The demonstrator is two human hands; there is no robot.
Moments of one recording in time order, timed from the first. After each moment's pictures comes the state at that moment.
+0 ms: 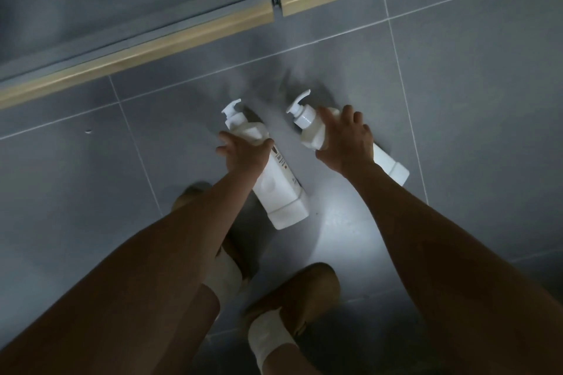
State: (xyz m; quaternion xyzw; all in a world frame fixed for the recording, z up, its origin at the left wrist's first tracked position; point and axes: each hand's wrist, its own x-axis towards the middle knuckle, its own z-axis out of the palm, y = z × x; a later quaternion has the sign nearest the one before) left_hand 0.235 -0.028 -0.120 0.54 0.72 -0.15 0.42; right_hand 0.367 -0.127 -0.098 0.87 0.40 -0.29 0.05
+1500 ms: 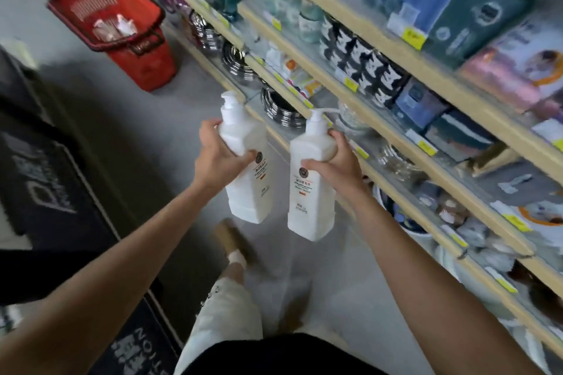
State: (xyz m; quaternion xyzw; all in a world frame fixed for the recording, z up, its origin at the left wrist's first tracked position) left_hand -0.243 -0.022 0.658 0.39 0.79 0.36 0.31; right_hand -0.023 0.049 0.651 0.61 0.61 -0.46 -0.20
